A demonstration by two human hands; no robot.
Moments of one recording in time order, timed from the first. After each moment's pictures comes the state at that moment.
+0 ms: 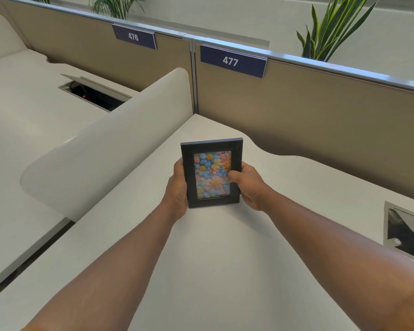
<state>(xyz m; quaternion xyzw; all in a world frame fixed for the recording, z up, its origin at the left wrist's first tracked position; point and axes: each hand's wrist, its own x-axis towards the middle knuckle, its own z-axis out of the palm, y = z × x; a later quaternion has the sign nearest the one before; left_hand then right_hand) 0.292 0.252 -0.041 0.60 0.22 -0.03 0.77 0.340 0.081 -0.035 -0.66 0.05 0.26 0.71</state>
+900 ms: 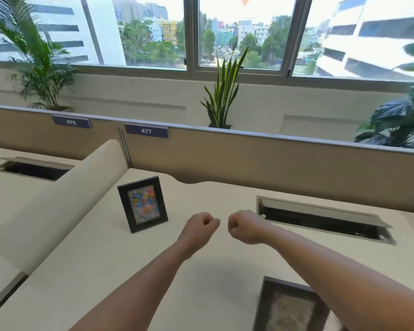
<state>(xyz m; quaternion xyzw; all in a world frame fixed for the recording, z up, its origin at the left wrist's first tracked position) 0.125 0.053 0.080 0.85 -0.04 -0.15 0.50 0.112 -0.124 0.115 -0.97 -0.02 0.17 0.18</state>
